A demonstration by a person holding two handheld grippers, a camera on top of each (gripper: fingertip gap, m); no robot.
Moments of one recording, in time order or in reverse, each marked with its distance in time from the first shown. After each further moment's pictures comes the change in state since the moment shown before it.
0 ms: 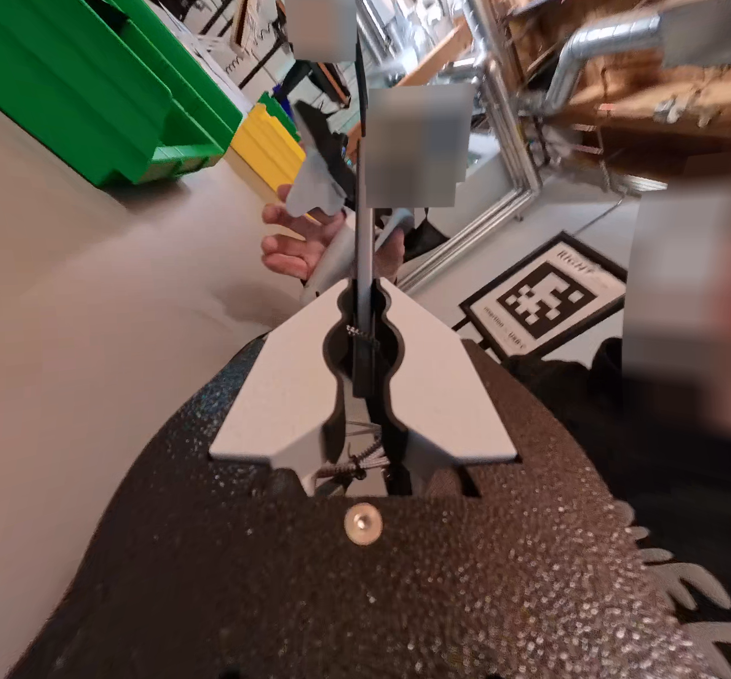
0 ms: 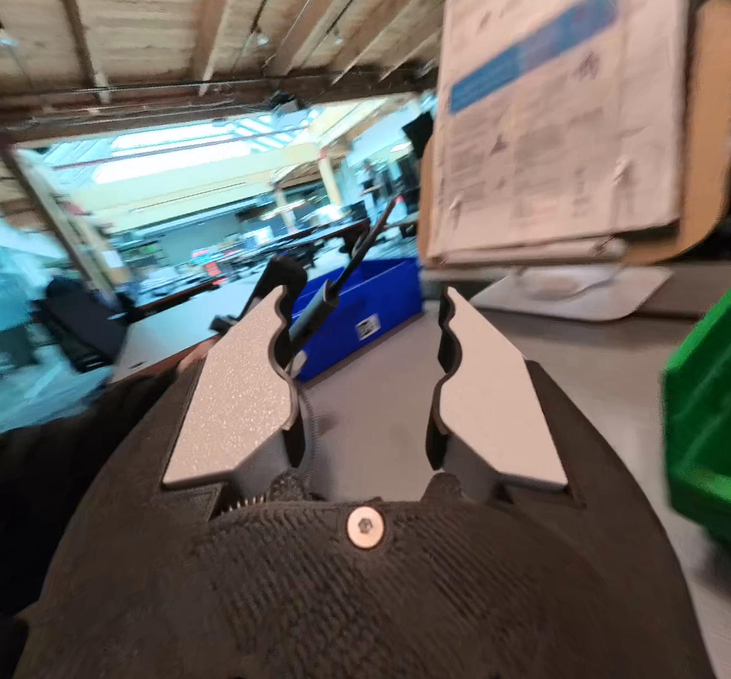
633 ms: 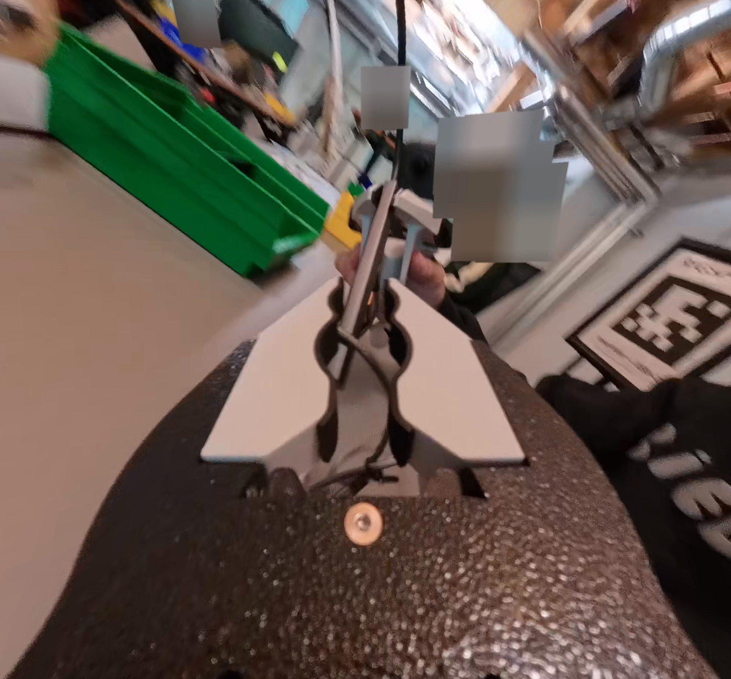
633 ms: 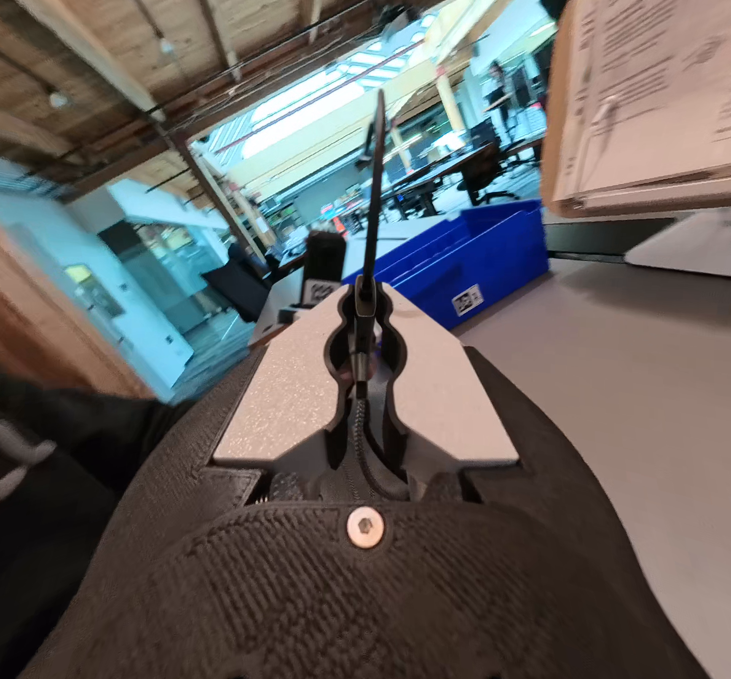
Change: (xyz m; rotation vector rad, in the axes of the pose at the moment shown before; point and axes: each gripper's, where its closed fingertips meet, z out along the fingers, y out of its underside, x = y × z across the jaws) left arm -0.020 -0.033 -0.039 0.162 -0.193 0.269; right arm -0.022 0.022 0.058 -0.172 -0.298 0.247
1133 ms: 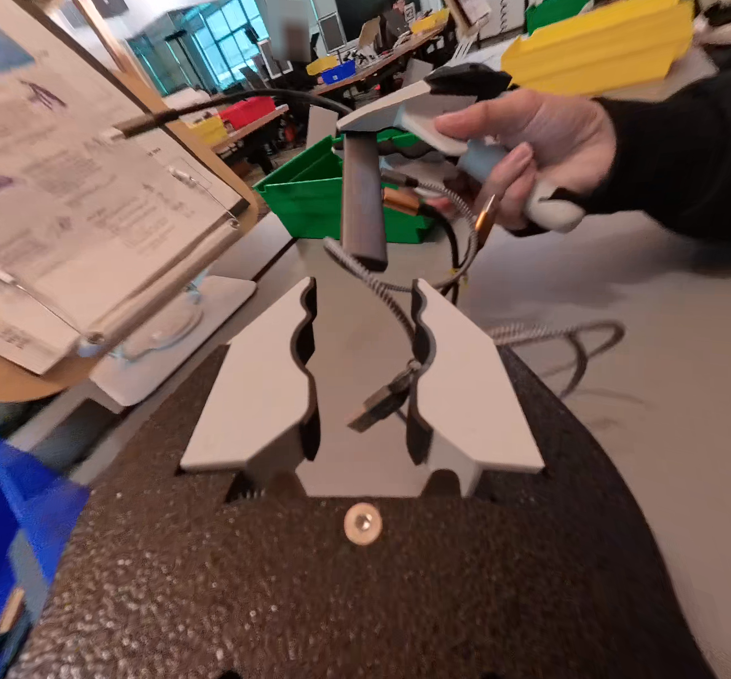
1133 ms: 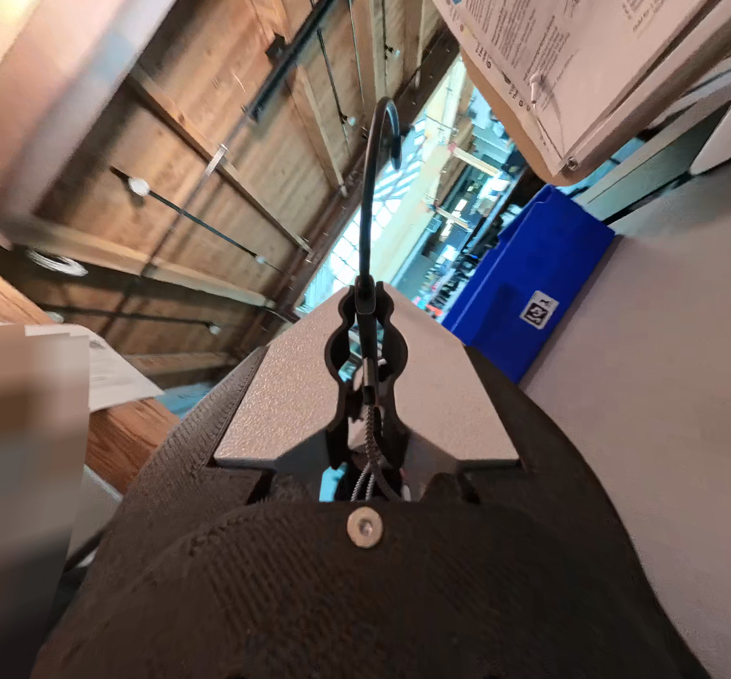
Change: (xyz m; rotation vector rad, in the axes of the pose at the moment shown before) left arm -0.014 -0.001 -0.025 -0.195 -0.458 0.947; right arm 0.032 -0.021 -0.011 0.291 -0.066 0.587
